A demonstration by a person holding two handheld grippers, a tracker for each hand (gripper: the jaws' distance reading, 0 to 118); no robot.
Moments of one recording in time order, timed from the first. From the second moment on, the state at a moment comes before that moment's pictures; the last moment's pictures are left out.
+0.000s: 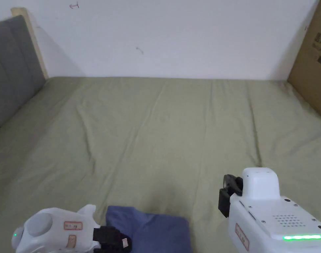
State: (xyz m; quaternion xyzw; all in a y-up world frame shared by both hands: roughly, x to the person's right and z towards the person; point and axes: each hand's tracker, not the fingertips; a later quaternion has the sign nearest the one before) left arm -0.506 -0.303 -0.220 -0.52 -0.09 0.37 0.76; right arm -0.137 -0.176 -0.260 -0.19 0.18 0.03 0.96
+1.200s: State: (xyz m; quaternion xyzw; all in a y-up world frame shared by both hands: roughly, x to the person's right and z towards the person) left arm -0.585 -0.208 -0.176 -0.50 0.16 0.09 0.85; right arm -0.181 -0.171 -0.259 -0.14 0.16 0.06 0.98
